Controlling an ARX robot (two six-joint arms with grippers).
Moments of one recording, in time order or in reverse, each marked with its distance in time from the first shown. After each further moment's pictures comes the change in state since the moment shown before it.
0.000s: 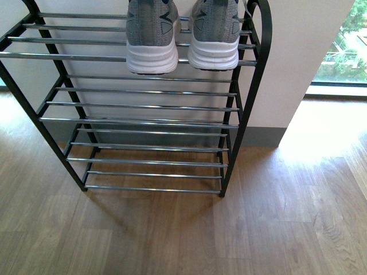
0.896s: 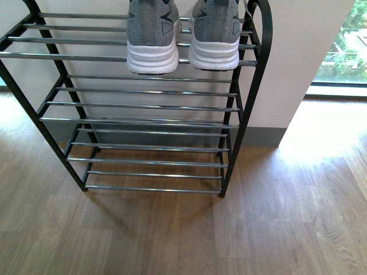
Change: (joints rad) left arm 0.055 -0.885 -1.219 0.563 -0.366 -0.279; right arm 0.000 0.000 0.000 0.000 0.000 0.000
